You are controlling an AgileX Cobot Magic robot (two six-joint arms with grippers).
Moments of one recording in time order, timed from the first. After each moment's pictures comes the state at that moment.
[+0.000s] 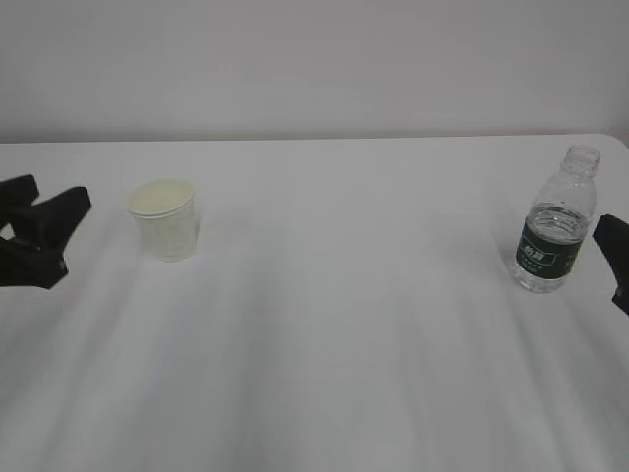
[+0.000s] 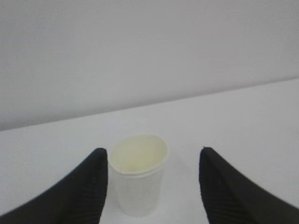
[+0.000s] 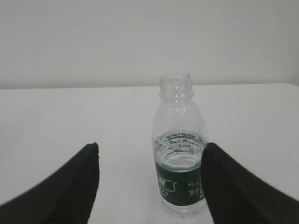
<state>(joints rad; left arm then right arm) -0.22 1.54 -0.27 0.19 -1.12 -0.11 0.01 1.29 -0.13 -0.13 -0.93 0.11</state>
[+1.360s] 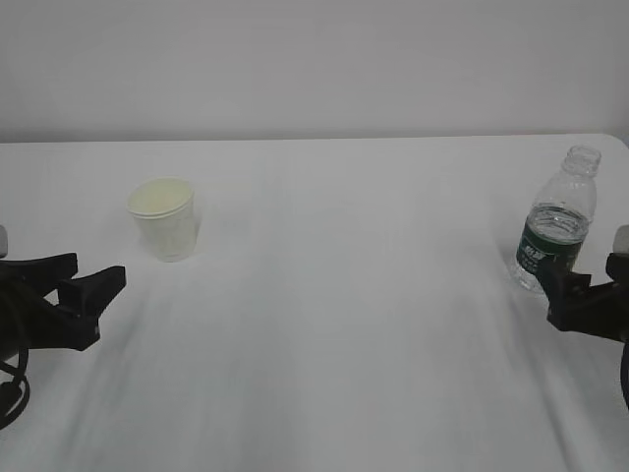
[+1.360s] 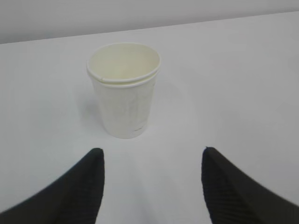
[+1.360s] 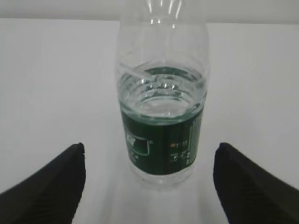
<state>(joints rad) -0.22 1.77 -0.25 0.22 -1.14 -0.13 0.01 1.84 -0.27 -0.06 -1.14 -0.02</state>
